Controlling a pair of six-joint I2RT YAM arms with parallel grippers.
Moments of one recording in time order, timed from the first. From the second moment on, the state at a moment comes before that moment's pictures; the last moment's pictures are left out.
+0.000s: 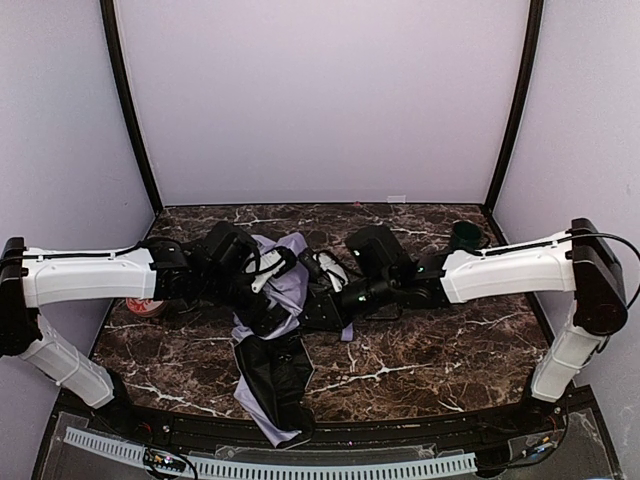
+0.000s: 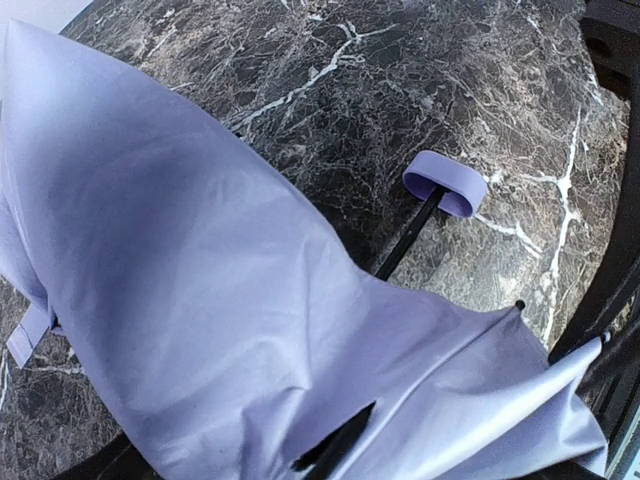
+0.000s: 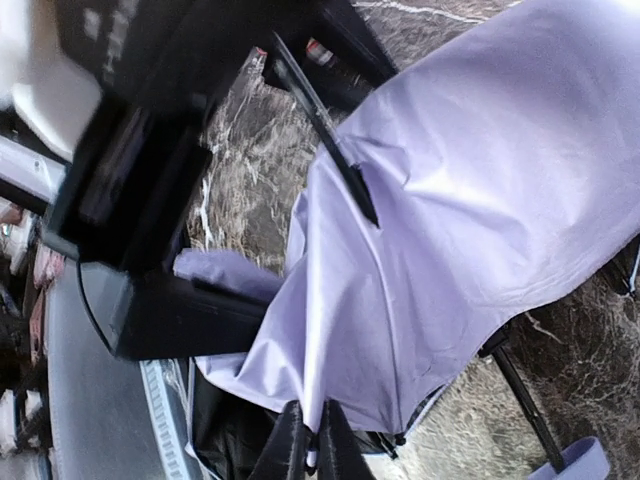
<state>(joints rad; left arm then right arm) -0.88 1.43 0.97 -0.43 0.00 0.06 1.02 1.69 1.11 -0.05 -0.43 0.37</state>
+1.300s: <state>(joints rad) -0.93 1.10 0.80 -0.54 -0.02 0.20 0.89 1.49 1.10 -0.23 -0.37 0.22</state>
